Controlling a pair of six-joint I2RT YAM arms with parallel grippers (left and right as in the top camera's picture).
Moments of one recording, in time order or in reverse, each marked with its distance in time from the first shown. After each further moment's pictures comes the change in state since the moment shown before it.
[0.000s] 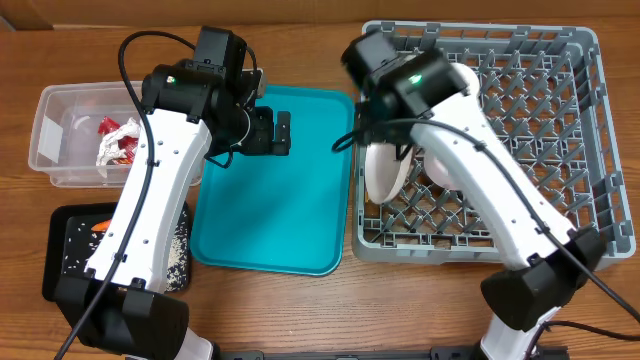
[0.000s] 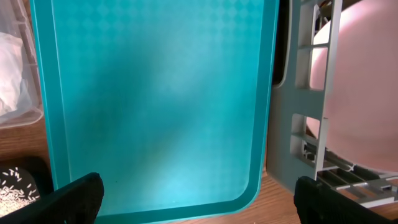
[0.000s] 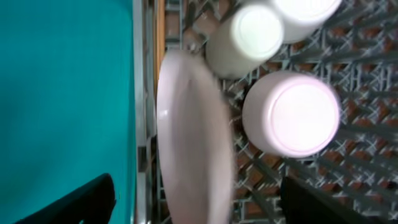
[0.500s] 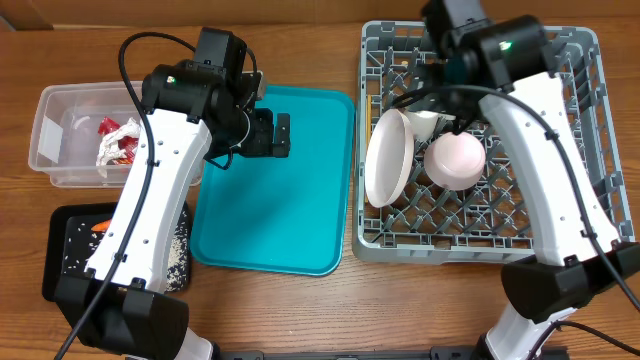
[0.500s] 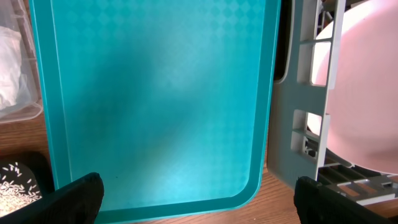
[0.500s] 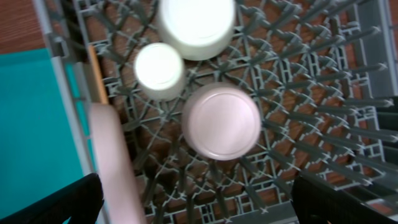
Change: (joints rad) left arm 0.000 0.000 0.000 -0.015 0.000 0.000; right arm -0.222 -0.020 0.138 -0.121 -0.004 0.004
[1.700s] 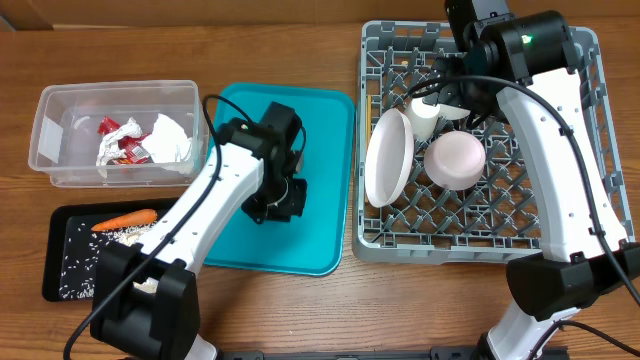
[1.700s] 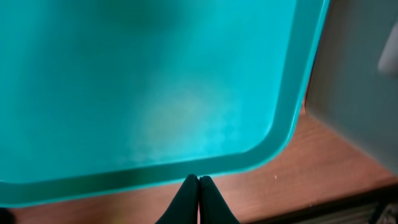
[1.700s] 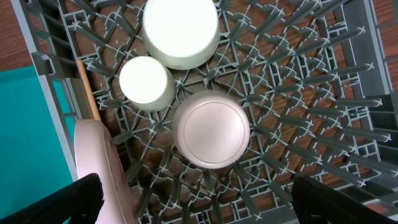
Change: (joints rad) left arm -0.188 0.005 -0.428 0.116 0.015 -0.060; right arm -0.050 -0.001 0.000 0.014 -0.002 0.000
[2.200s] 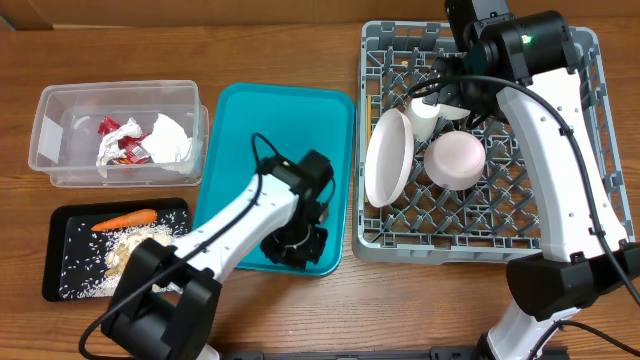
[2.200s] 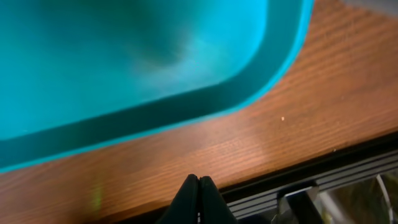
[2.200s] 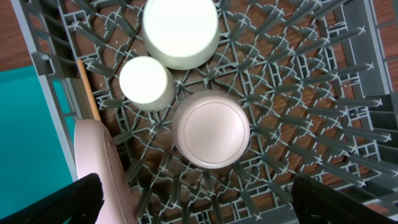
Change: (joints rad) left arm -0.192 0.000 -0.173 -0.010 0.055 0.003; right arm 0.000 0.000 0.000 -0.001 0.000 0.000
